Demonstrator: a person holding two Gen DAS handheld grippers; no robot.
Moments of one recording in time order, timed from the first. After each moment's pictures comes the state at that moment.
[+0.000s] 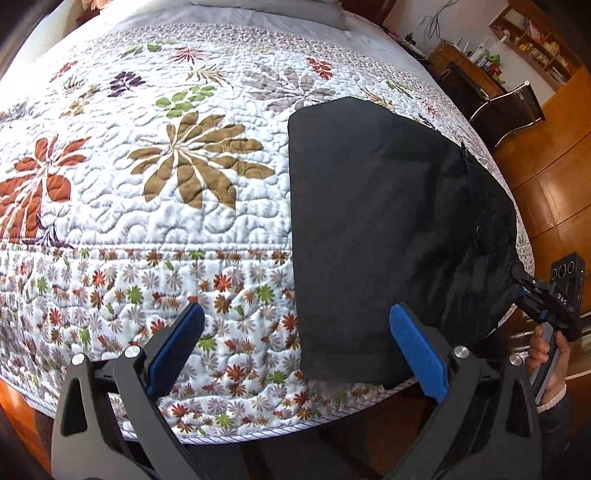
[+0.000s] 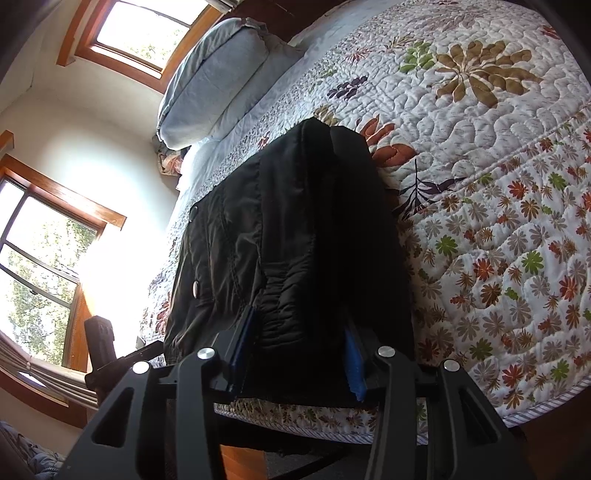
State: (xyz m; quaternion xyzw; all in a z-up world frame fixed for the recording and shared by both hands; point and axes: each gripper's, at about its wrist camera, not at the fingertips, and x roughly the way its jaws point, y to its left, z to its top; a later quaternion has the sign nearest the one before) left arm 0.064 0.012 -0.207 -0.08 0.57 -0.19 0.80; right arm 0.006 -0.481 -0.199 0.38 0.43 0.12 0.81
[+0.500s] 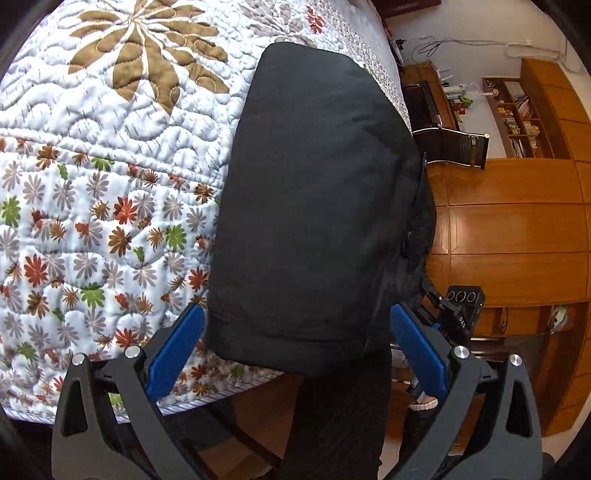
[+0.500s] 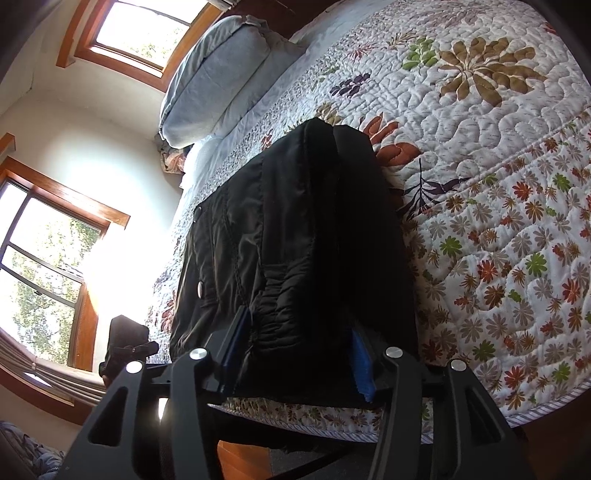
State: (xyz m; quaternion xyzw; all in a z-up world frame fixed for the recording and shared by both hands) left arm 0.072 0.020 -0.260 -0.31 0.63 -0.30 0.64; right arm 0.010 -0.487 -0.197 0.39 0.43 0.14 0.80
